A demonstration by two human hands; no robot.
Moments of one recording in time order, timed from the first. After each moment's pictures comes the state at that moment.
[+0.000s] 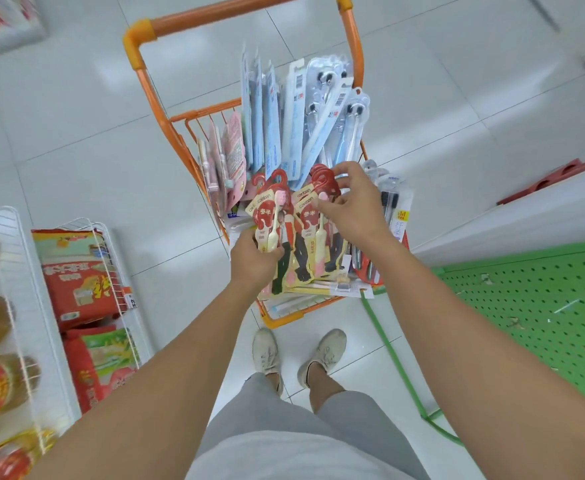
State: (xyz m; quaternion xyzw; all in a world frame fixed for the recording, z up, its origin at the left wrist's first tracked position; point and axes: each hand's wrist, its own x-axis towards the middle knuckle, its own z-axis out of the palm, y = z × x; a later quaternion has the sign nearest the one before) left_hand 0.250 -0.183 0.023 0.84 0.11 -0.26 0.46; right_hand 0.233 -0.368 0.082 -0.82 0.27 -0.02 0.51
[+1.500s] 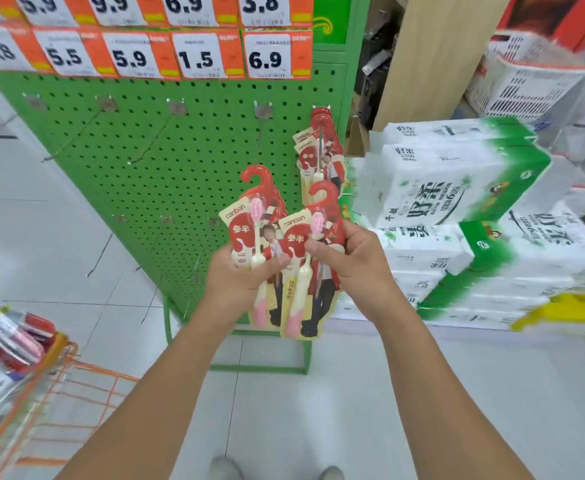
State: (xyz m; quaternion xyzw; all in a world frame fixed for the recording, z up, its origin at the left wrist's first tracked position) left_hand -0.361 -0.393 0.263 0.59 -0.42 -0.47 0.50; right_hand -0.541 -0.421 0.274 -0.53 0.42 -0.48 0.56
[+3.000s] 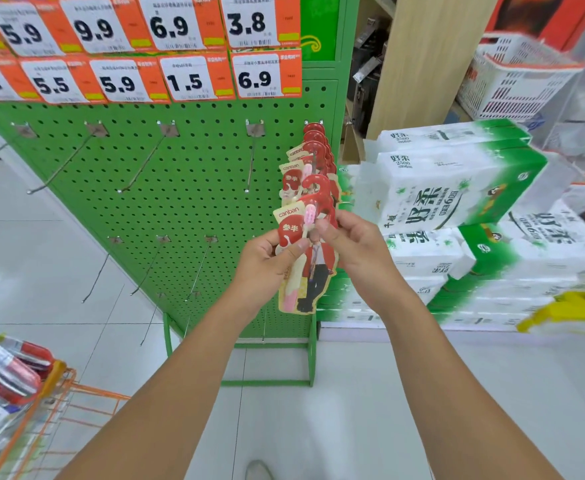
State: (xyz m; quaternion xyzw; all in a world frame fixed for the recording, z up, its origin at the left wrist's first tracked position) left_hand -0.385 -0.445 0.271 0.49 -0.49 -0.53 0.49; right_hand -0.543 -0.455 0.286 -0.51 0.42 -0.50 0.56
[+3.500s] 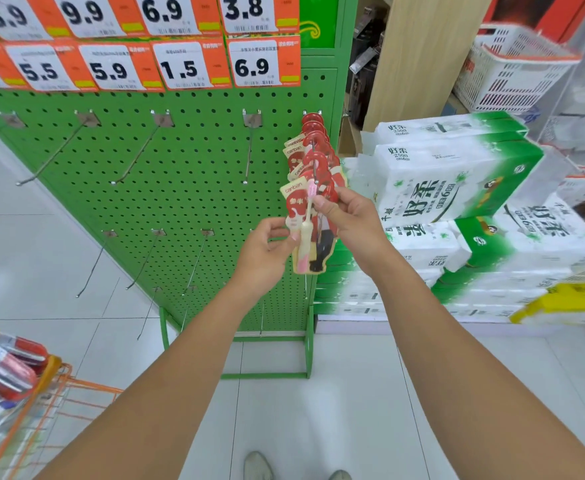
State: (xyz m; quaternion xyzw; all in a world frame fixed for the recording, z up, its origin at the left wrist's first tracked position) left_hand -0.382 -0.466 0.254 0.59 -0.53 -0.44 0.42; right_hand -0.541 -0.501 0.274 -0.51 0.46 -0.50 0.53
